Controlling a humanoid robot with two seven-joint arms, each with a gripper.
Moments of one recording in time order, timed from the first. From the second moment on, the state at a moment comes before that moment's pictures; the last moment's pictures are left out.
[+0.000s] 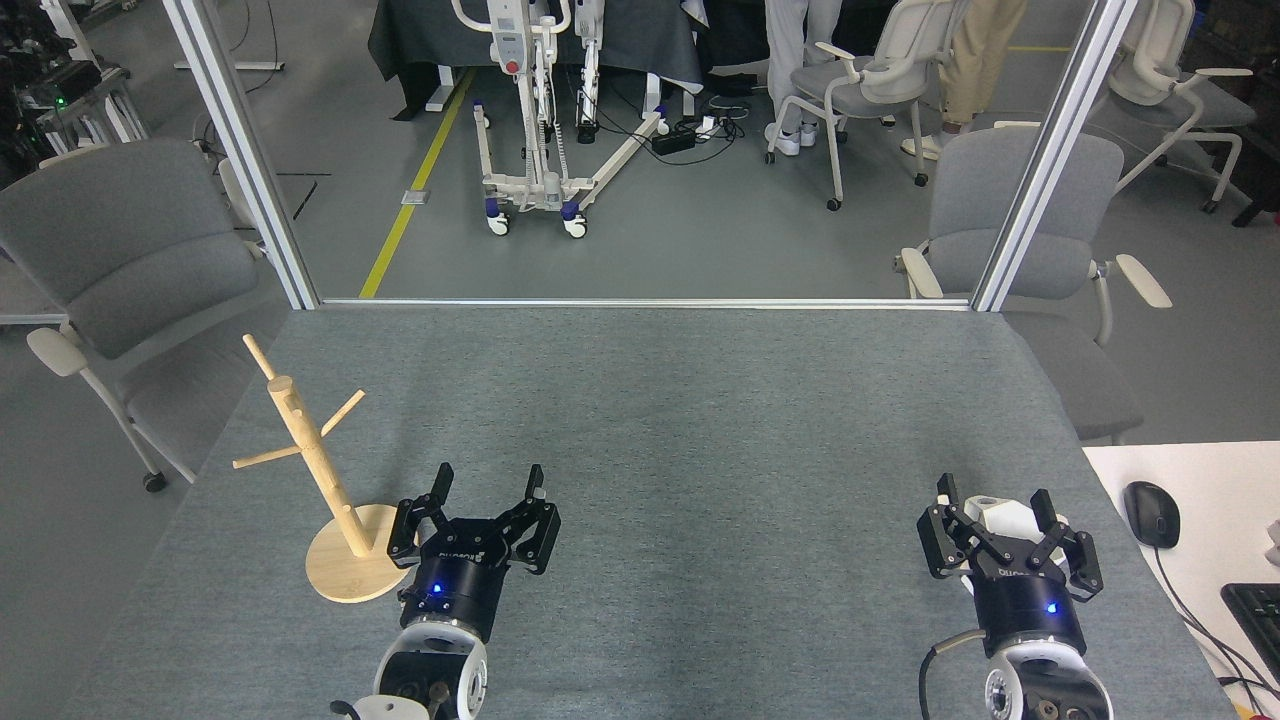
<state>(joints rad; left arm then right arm) -0.18 -0.04 -0.17 -1.42 -1.42 0.09 0.10 -0.12 0.00 -0.24 -1.44 1.42 -0.11 -0.01</state>
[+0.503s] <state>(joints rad) -0.17 -0.04 -0.17 -1.45 -1.42 0.10 0.10 -0.10 0.00 -0.24 -1.45 1.42 -0.11 0.00</state>
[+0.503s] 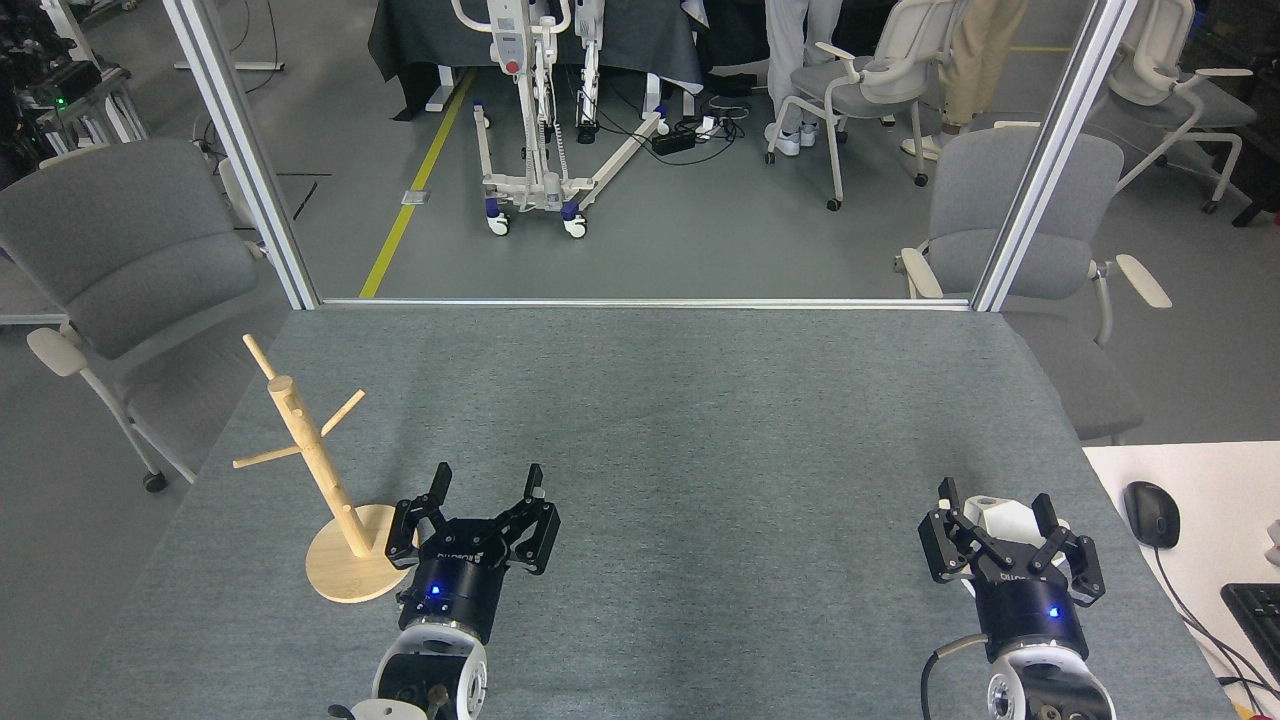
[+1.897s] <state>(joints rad) -0.15 -0.04 -0.17 -1.49 -1.42 0.11 0.10 -0.06 -0.10 -0.31 -1.25 1.46 -0.10 -0.01</state>
